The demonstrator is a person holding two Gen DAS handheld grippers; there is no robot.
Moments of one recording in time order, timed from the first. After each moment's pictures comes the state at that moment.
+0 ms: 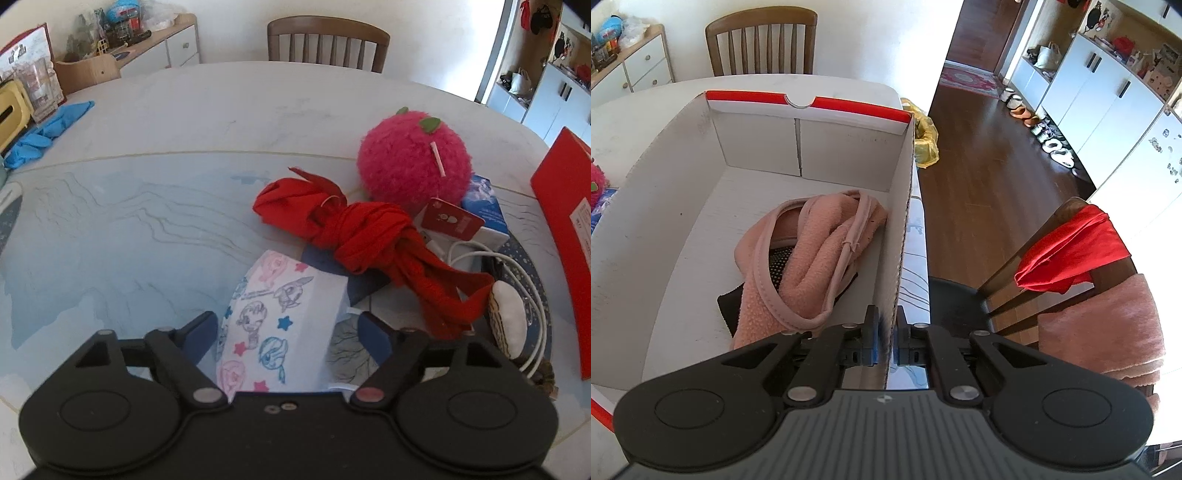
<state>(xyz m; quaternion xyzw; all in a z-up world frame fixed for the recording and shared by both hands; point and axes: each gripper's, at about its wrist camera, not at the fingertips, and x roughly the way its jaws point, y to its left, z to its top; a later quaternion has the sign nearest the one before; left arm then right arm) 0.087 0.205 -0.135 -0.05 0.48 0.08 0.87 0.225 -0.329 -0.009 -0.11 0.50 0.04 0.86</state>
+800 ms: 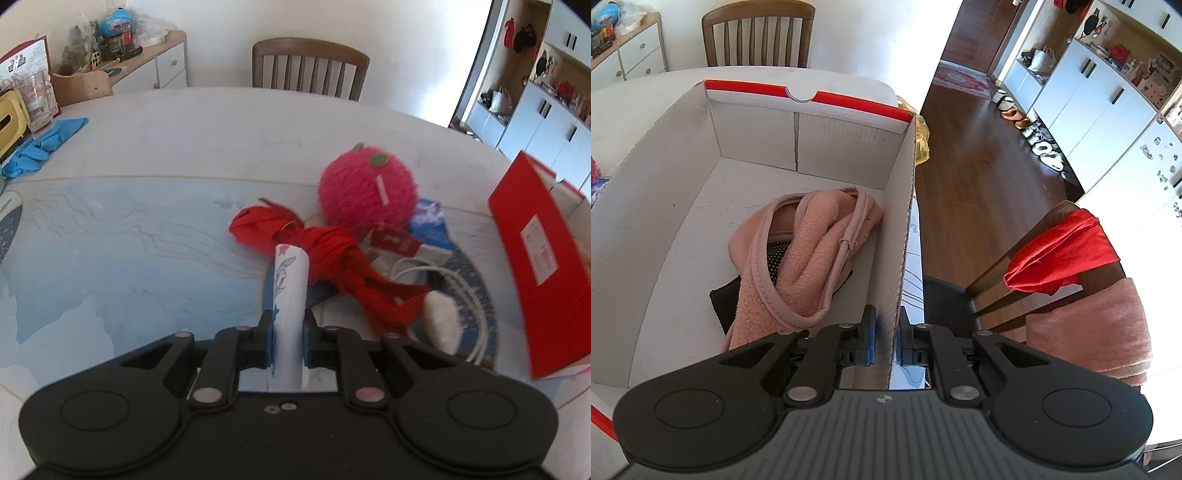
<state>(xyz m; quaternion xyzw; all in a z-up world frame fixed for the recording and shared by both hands) 0.064 0.186 -0.089 -0.07 0.45 0.06 0.89 0.223 -0.319 -0.009 -0.14 0.50 0.03 0.86</state>
